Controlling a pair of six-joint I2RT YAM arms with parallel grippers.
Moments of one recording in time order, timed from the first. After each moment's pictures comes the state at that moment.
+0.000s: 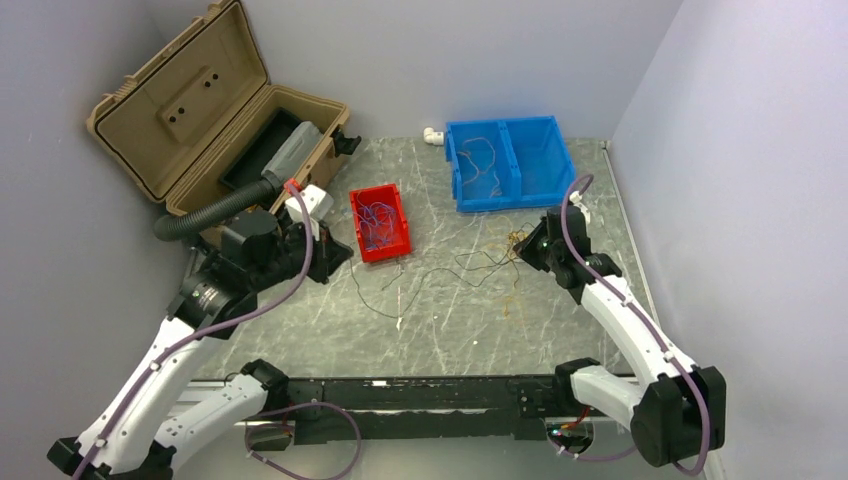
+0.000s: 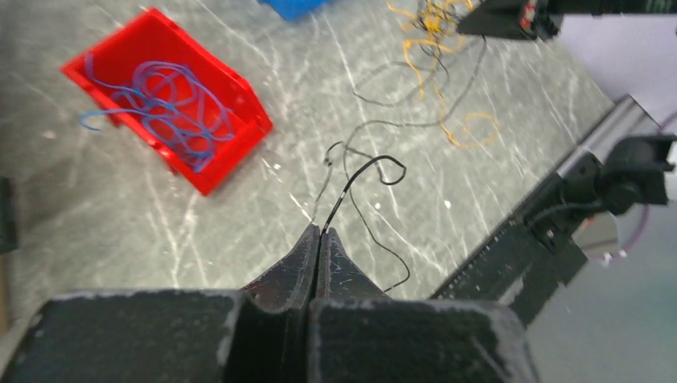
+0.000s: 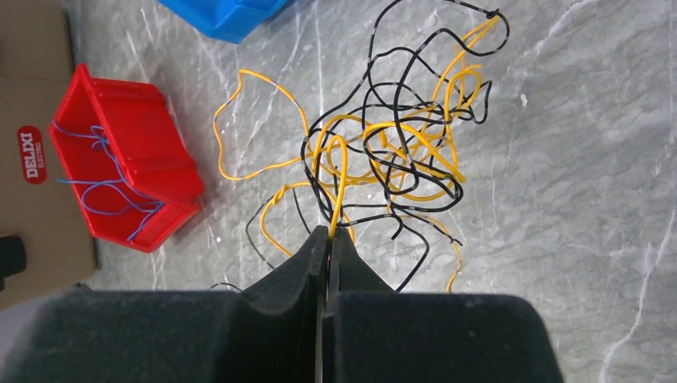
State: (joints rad) left arm -0.54 0.78 1.07 -0.64 0.21 -0.18; right arm 0.23 1.06 0.73 -0.38 0.04 0.79
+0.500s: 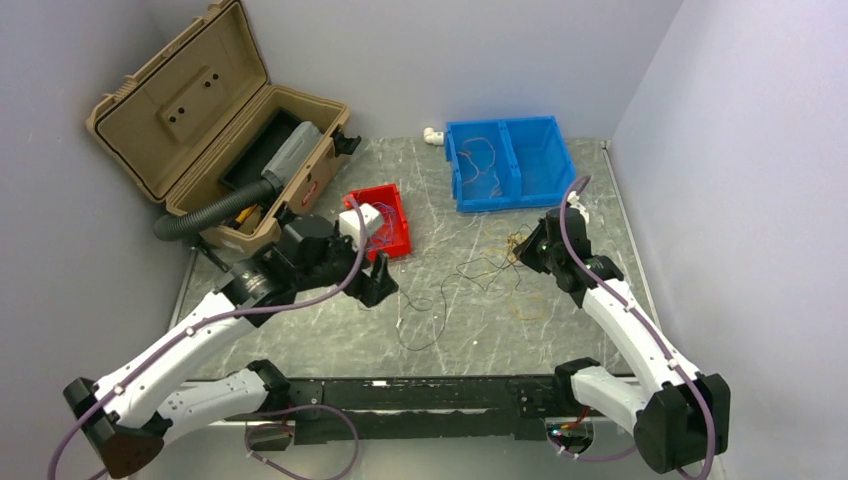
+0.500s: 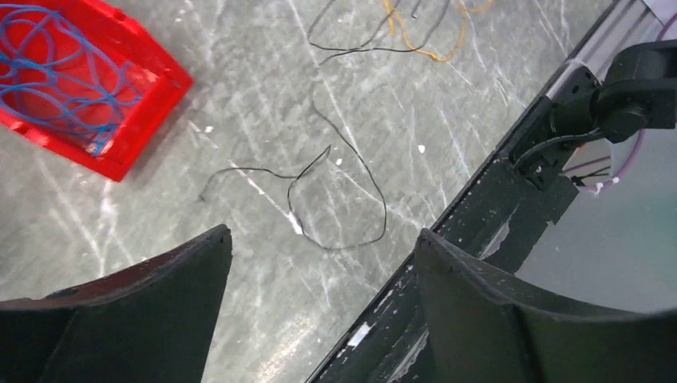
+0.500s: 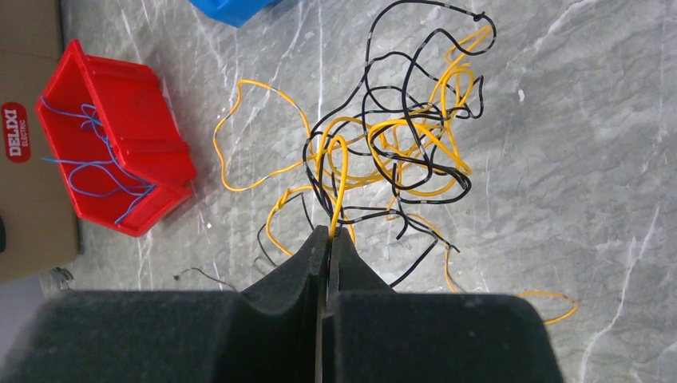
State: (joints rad) left arm -0.73 0.91 1.00 -0.61 0.21 -0.20; right arm 0.26 1.01 0.73 -0.42 0.06 0.75
